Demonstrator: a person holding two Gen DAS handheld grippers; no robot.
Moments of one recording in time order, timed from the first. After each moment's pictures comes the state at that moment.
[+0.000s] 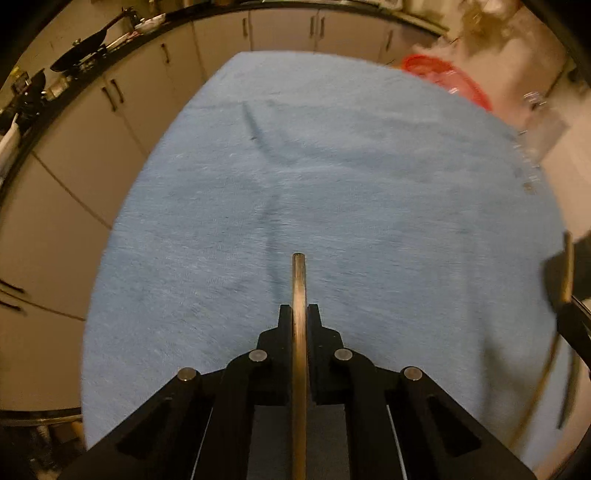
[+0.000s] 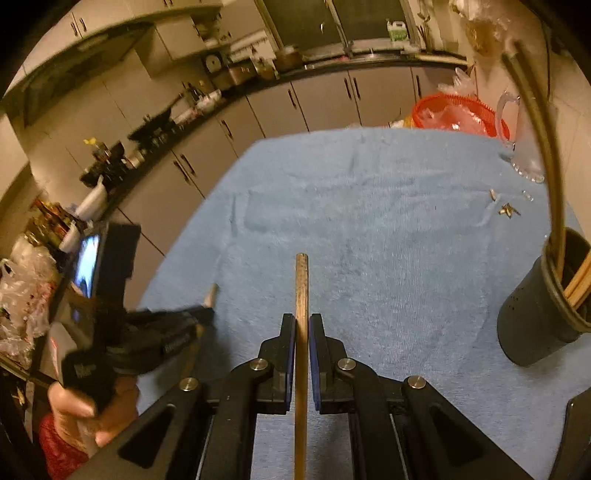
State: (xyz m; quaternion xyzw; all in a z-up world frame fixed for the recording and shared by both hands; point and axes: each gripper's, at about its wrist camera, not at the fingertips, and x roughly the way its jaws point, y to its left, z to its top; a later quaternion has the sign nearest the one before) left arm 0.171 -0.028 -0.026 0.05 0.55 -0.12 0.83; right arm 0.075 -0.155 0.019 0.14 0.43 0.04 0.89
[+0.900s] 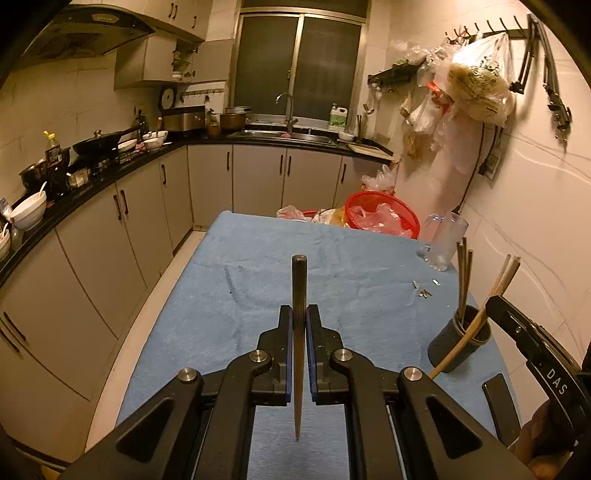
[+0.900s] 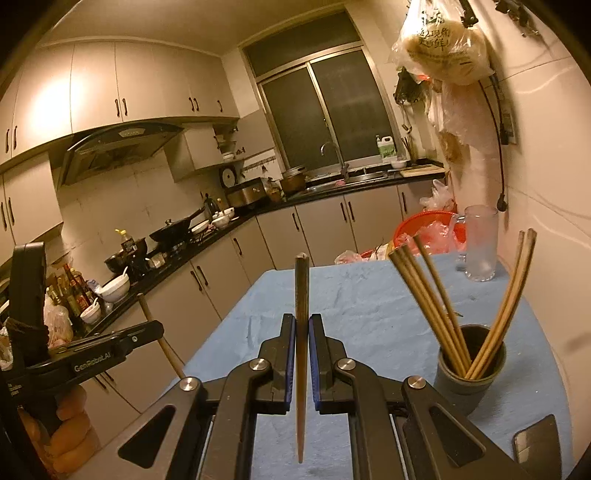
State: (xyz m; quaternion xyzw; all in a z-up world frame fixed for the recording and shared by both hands) left arm 0.073 -0.010 0.133 -0.01 0.33 -0.18 0.93; right arm -0.024 -0.176 0.122 0.14 0.20 0.00 0.97
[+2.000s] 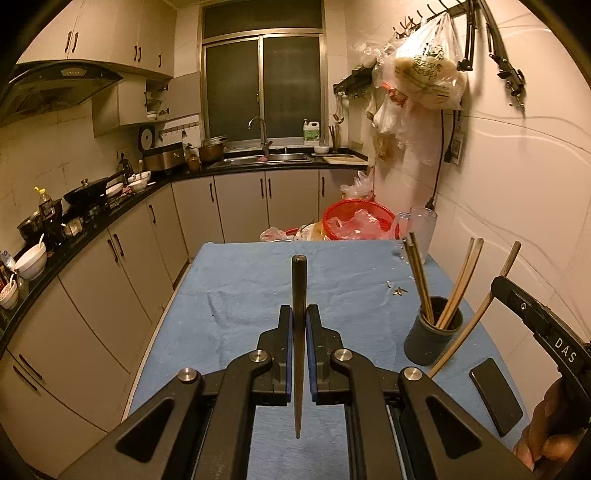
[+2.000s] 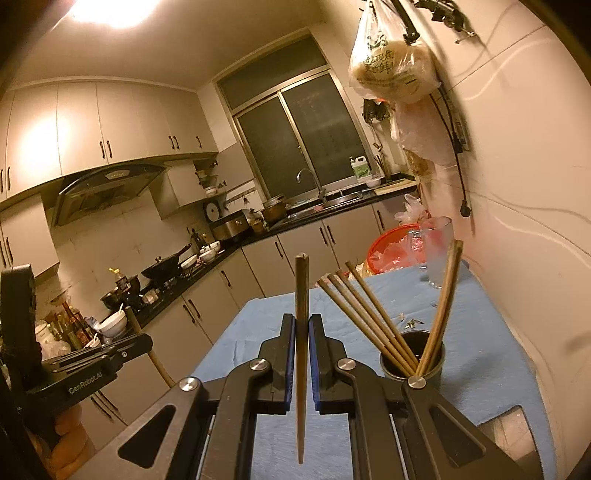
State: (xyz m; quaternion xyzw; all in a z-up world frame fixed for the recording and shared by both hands) left arm 0.014 -0.057 0.163 0.06 0.27 -0.20 0.94; right arm -0.085 -0.227 0.139 0.18 0.15 -0.03 0.97
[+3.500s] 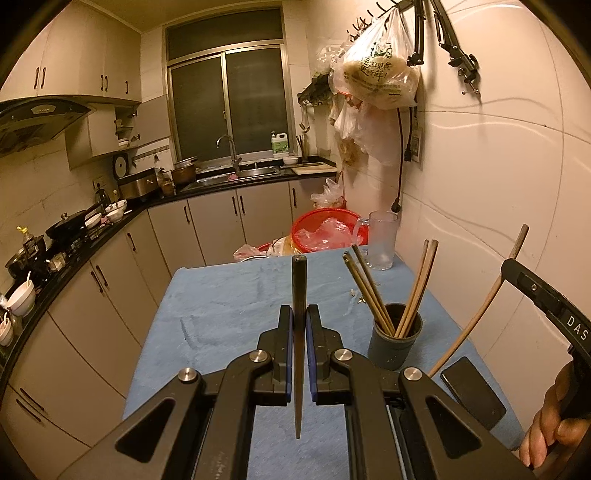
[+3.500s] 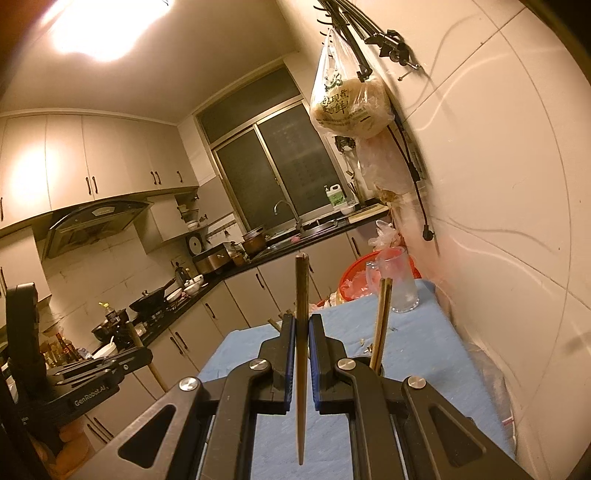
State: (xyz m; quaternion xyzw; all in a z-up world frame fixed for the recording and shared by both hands) left arm -0.011 -0.106 0.187 0.10 0.25 -0.24 0.93; right arm -0.150 -0.262 0.161 0.20 0.10 -0.08 0.97
